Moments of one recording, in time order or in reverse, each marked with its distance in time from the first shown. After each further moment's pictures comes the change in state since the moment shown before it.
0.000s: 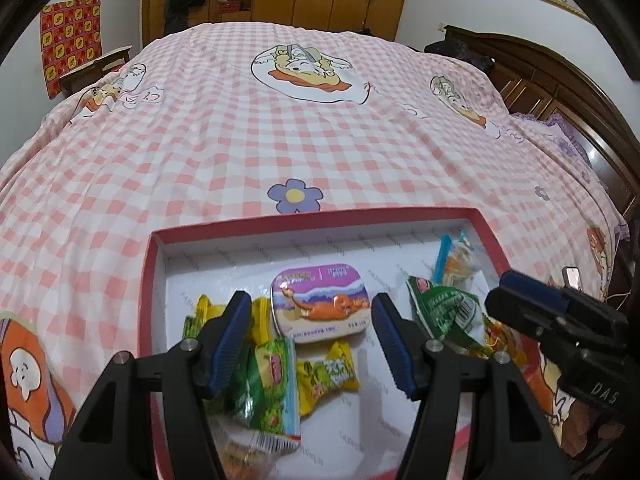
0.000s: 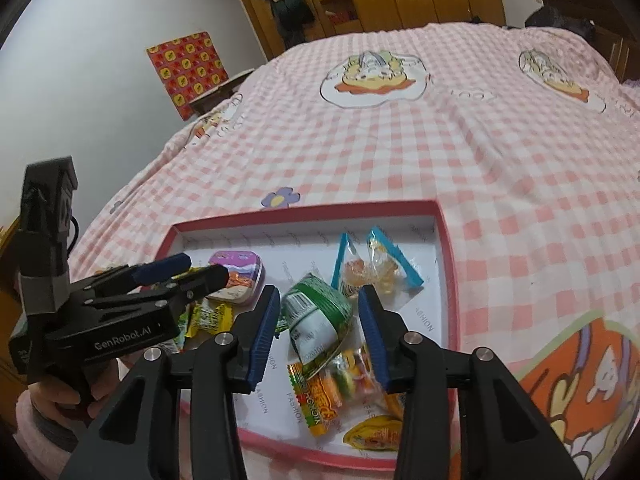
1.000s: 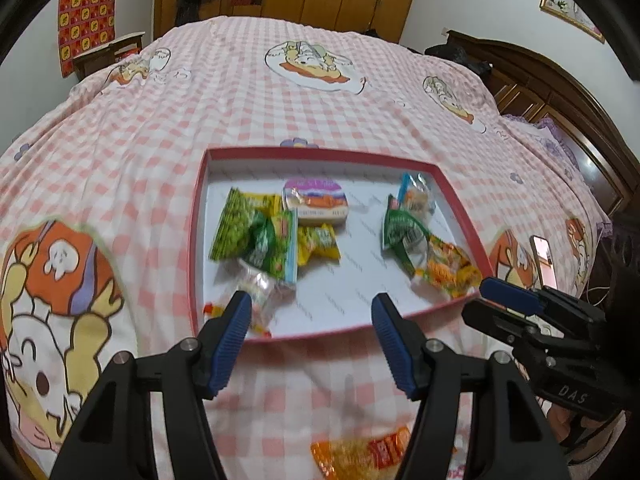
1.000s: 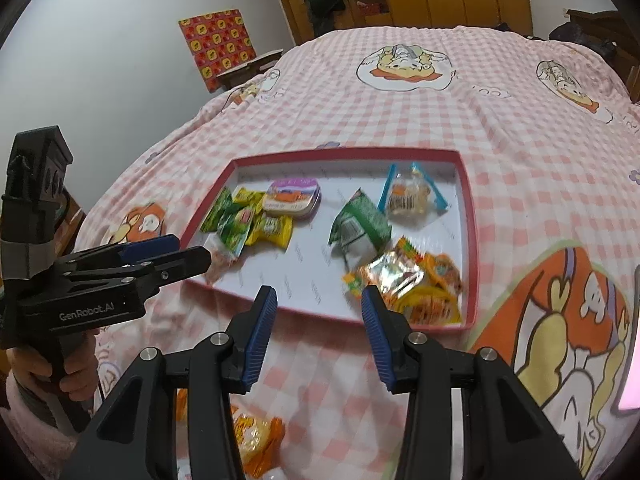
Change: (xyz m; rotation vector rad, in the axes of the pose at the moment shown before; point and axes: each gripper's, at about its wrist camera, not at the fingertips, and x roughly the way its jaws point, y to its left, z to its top) left arm -0.081 0.001 -0.073 -0.057 0.025 -0.017; right arm -0.053 0.037 -0.063 -0.098 0.063 0.034
